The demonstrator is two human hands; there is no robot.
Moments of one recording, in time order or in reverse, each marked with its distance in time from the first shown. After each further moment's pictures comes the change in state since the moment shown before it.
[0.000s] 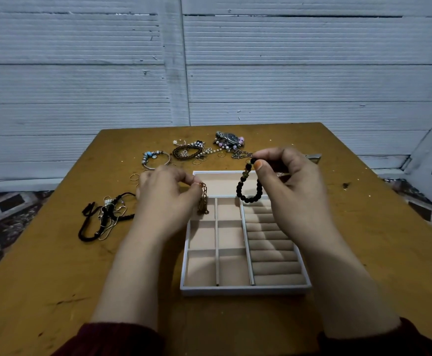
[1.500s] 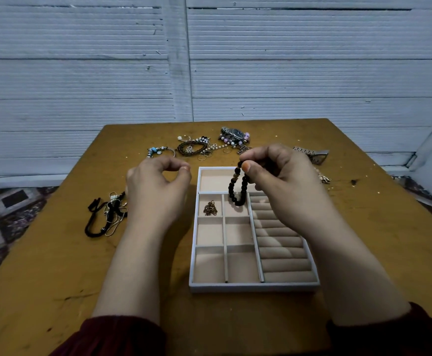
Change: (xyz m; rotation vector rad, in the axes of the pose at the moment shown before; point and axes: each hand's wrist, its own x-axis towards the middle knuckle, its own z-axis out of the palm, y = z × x) left_hand 0.009 -0.019 -0.005 -0.193 0.206 -0.061; right_hand 0.009 -0.003 0.010 -0.003 -0.226 0.054
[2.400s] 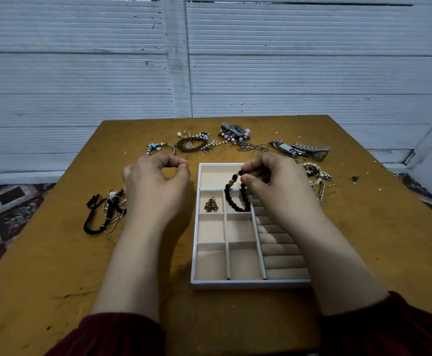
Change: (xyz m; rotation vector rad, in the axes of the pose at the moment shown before) left_hand 0.000 -0.001 0.000 0.013 0.004 -0.042; right_hand 0.004 0.012 0.012 -0.331 0.040 0.088
